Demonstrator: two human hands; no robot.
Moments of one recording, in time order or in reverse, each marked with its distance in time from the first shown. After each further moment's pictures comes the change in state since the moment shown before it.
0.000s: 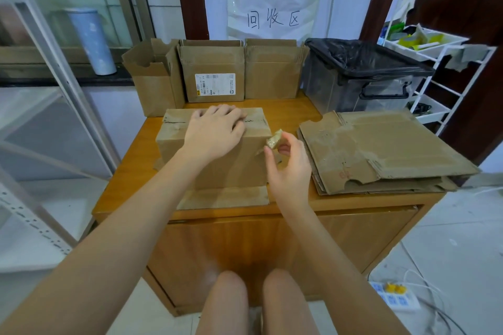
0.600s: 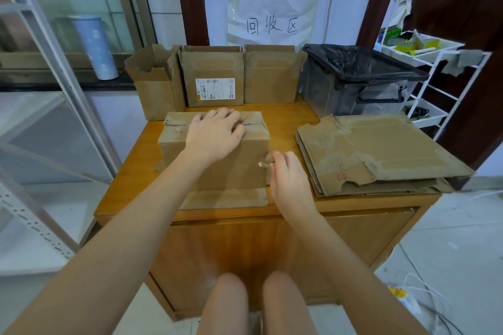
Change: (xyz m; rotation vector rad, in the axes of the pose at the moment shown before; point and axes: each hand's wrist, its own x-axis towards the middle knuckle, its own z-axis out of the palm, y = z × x) left_hand -0.001 0.002 -0.002 -0.020 0.008 -0.017; right_hand -0.005 0.005 -0.019 -0.410 -0.340 -0.224
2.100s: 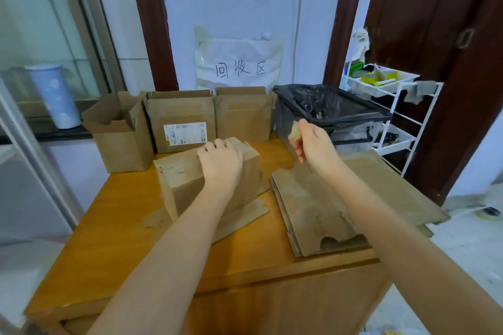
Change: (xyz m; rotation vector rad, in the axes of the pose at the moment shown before) left_hand 0.096 0.064 0.035 0.219 0.035 -0.191; right_hand 0.144 0.089 -0.083 0.686 -0.023 0.518
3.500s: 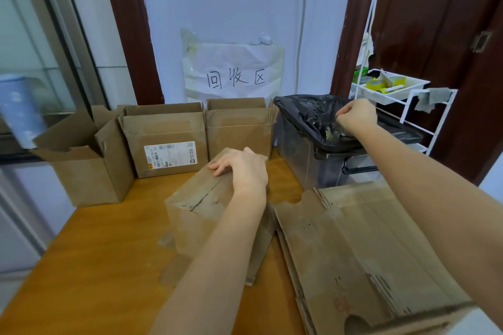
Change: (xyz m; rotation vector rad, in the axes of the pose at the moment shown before) left_hand 0.082 0.074 0.006 0.493 -0.176 -0.002; right_hand 0.213 0.059 -0.068 -0.583 0.307 0.143
